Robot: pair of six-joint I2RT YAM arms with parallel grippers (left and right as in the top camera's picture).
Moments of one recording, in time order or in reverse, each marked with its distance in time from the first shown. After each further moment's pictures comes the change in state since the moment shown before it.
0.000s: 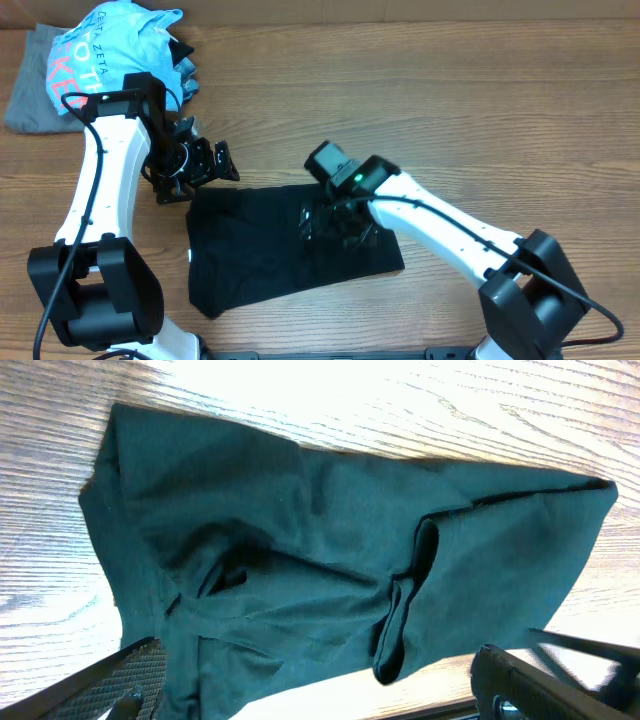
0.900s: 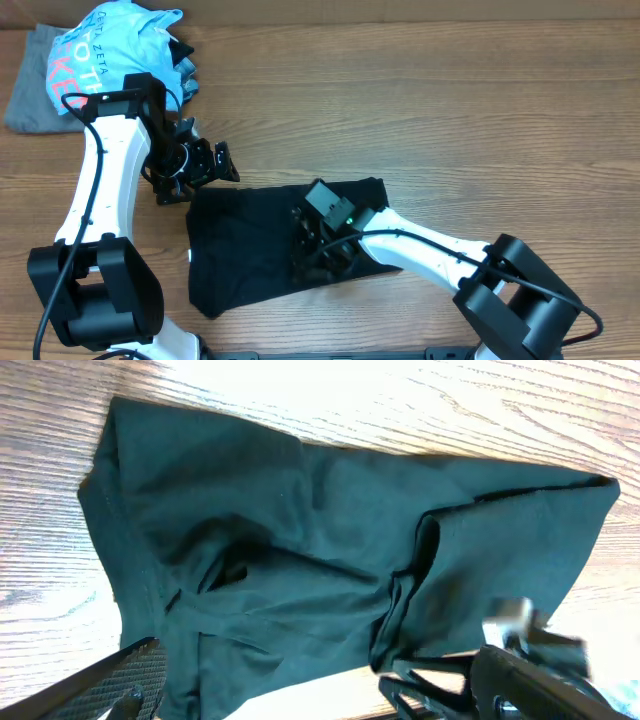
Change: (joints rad) left arm 0.000 0.000 0.000 -0.008 0.000 0.000; right arm 0.120 0.003 -0.282 0.441 -0.294 0.034
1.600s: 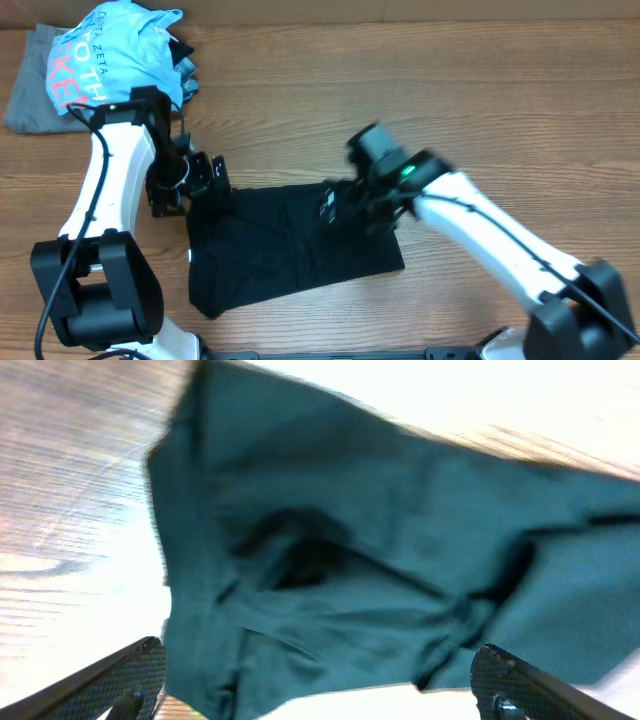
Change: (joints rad) left arm 0.004 0.000 -0.101 0.053 -0.124 -0.068; right arm -0.270 -0.169 0.194 -0.367 0.175 -0.130
